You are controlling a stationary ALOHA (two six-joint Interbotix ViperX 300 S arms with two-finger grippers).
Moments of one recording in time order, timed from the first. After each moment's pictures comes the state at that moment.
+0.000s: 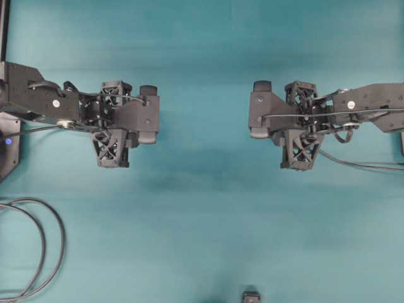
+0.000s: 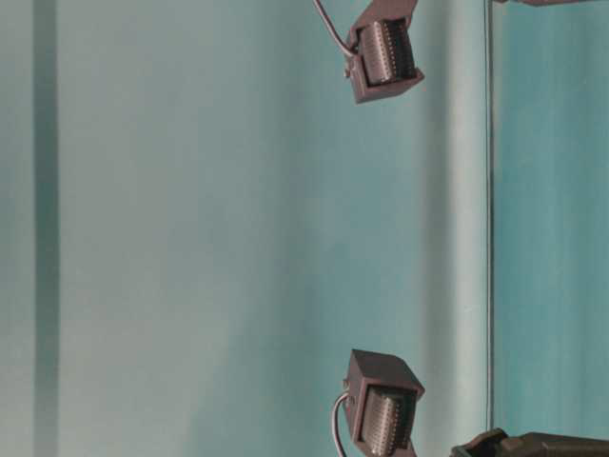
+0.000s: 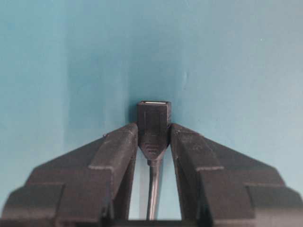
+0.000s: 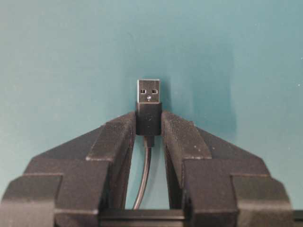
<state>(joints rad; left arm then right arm) 0.04 0.03 0.84 -0.02 0.32 0.13 0.00 0.02 0.82 -0.06 0.31 0.17</state>
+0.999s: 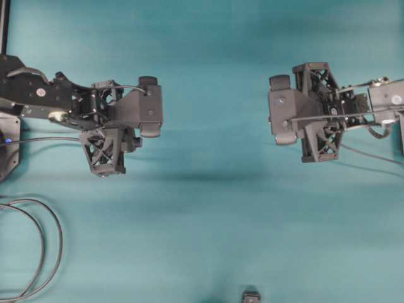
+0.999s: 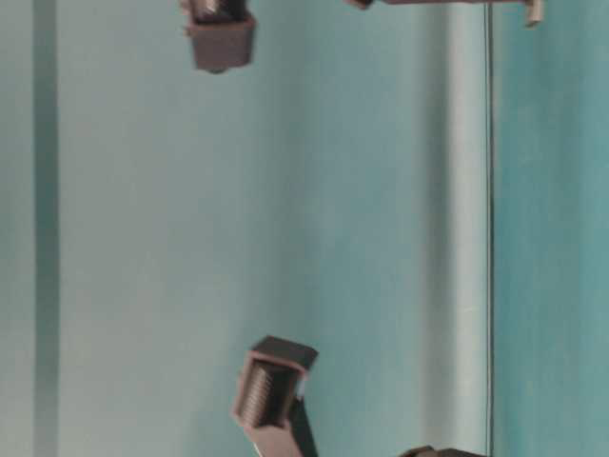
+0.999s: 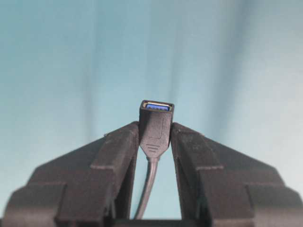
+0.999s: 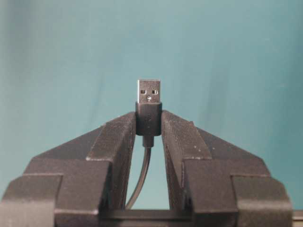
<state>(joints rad) 0.02 -0.11 0.69 -0.16 0.71 0.07 0.06 -0.24 0.77 -0.35 0.60 0.18</state>
